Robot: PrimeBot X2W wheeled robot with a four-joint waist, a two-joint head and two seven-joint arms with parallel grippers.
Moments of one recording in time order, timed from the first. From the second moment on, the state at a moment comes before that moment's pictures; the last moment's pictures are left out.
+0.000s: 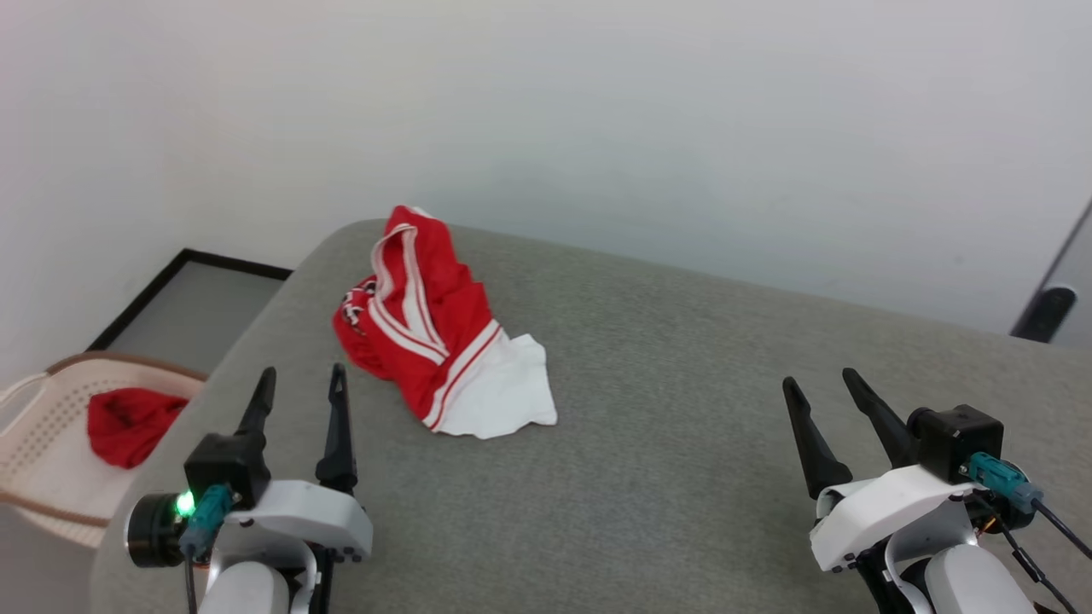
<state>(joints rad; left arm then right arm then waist) -0.22 0.11 0.02 0.34 -0.13 -0.02 -0.26 -0.24 -0.12 0.16 0.34 0.29 0.13 -0.13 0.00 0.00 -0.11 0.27</state>
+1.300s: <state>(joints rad) -0.87 0.40 0.07 0.64 -0.44 -0.05 0.84 -0.44 -0.17 0.20 0.19 0.30 0.13 -0.09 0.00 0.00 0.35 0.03</state>
